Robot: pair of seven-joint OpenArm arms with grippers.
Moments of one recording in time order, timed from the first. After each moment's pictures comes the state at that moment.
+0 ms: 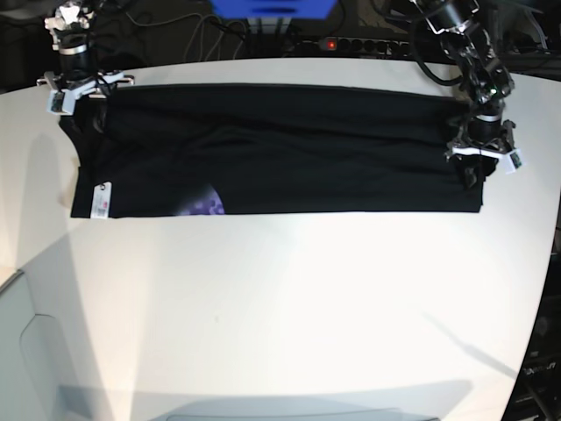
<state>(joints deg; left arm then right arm) 11.3 -8.4 -39.6 77.4 -21.1 -21.8 16.4 -33.2 -5.1 40.9 99.7 6.5 35.5 -6.2</state>
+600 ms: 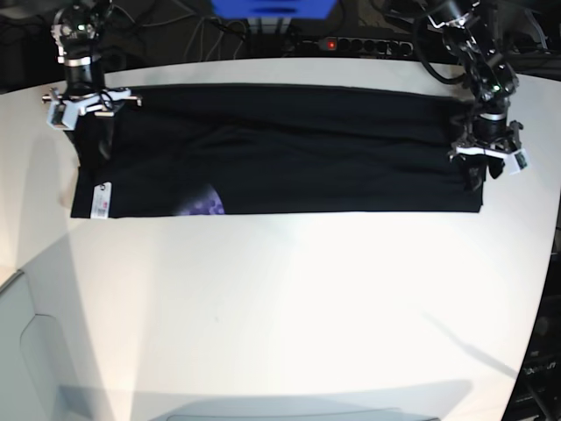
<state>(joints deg) 13.7 -7.9 -39.9 83.7 -20.7 -21.4 17.3 -29.1 -10.1 39.4 104.4 8.4 38.4 -7.6</state>
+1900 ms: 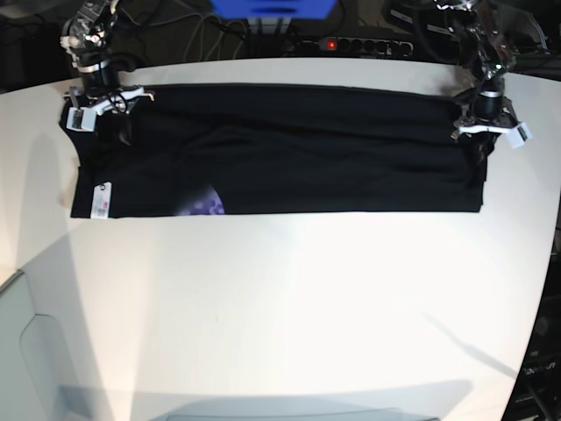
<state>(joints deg) 18.9 -10.8 -37.1 77.0 -36.0 -21.6 15.3 -26.5 -6.6 36.7 92.8 8.2 38.4 -10.6</state>
